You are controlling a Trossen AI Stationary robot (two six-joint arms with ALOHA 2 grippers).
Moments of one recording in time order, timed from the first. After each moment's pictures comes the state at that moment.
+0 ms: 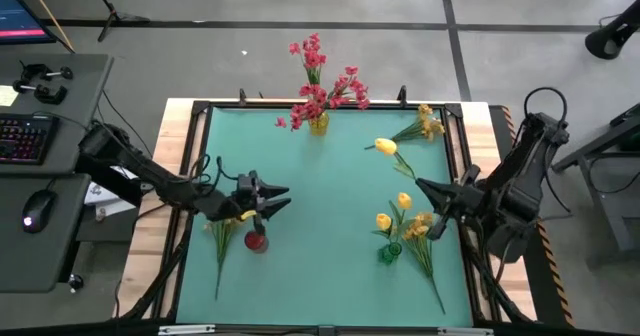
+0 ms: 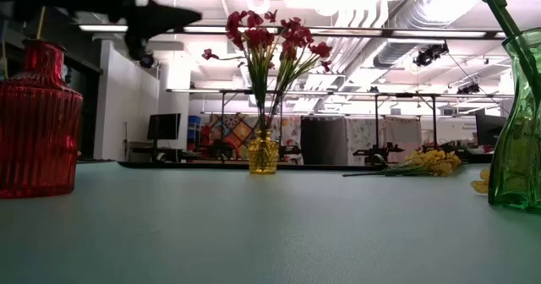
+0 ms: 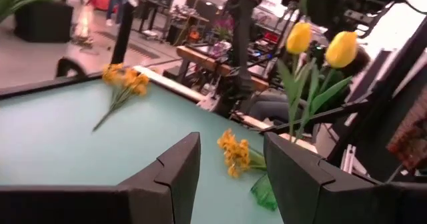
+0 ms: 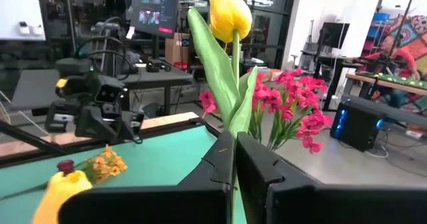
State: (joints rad) left arm -0.44 1.21 0.38 0.84 -0.68 -0.37; right arm 0.96 1.06 1.03 -0.44 1.56 0.40
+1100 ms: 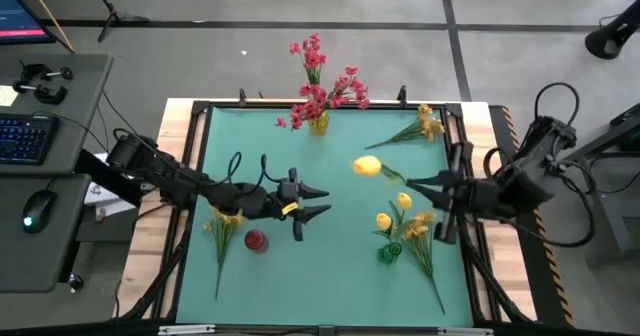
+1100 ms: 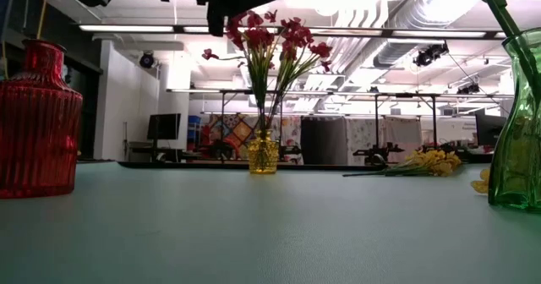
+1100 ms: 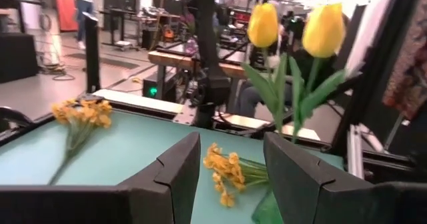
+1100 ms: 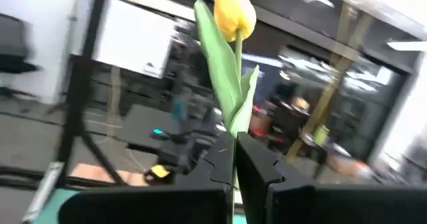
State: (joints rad) left arm -0.30 1.56 0.74 0.82 -0.42 -0.15; right arm 0.77 1.07 1.21 0.15 0.88 -0.55
